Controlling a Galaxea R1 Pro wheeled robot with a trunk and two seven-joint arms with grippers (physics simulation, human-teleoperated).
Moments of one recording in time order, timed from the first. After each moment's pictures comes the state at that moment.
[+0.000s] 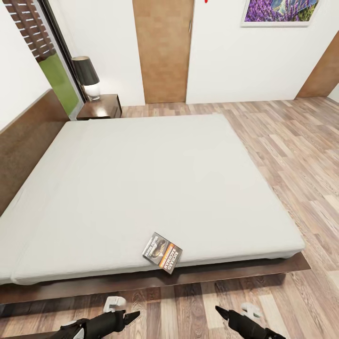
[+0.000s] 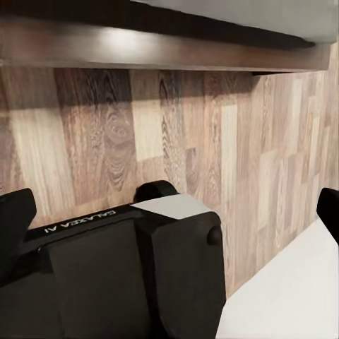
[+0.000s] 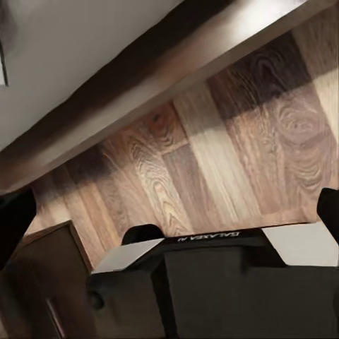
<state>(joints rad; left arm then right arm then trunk) -0.47 0.13 -0.23 -0.24 0.41 0.05 -0.80 -0.35 -0.05 -0.51 -0.45 0.02 0.20 0.67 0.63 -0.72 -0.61</state>
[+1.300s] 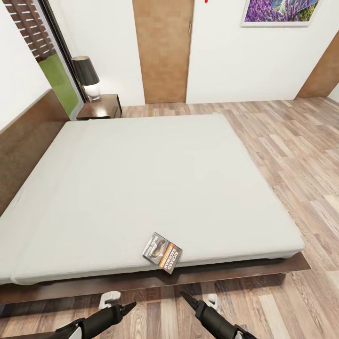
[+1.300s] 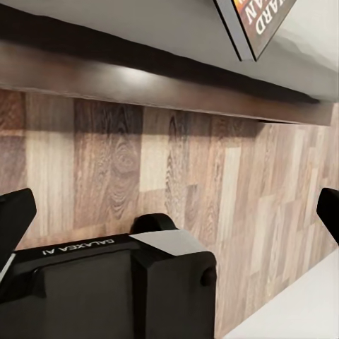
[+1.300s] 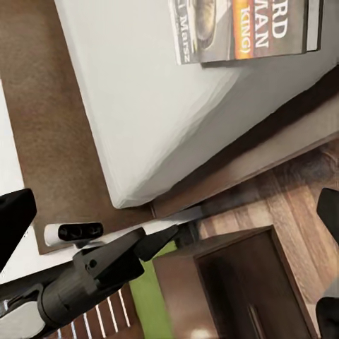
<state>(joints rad) -0.47 0.12 -0.07 -0.22 0.41 0.05 -0.78 -0.36 0.13 -0.51 -0.45 -0.11 0.27 1.04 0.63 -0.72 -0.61</state>
